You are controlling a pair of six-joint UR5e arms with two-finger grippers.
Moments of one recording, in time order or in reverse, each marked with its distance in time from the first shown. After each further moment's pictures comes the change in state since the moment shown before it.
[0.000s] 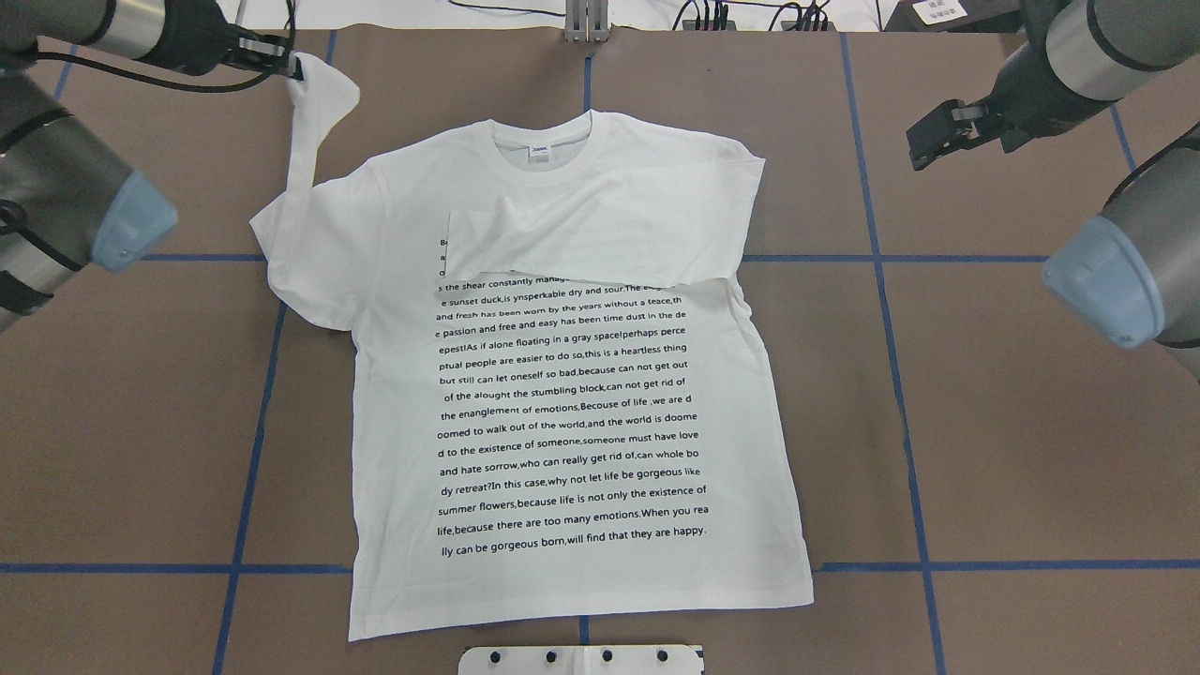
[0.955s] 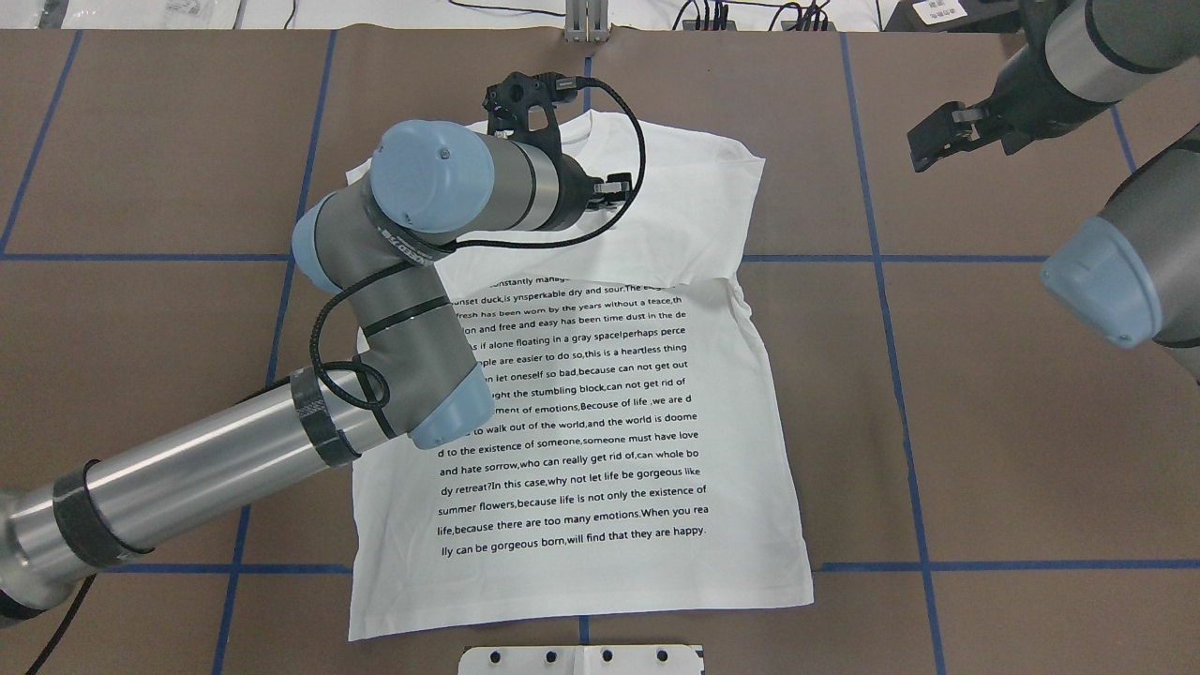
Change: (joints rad) left arm 0.429 -0.287 0.159 -0.013 0.381 -0.392; right arm -0.001 -0.002 -0.007 0.000 -0.001 0.001
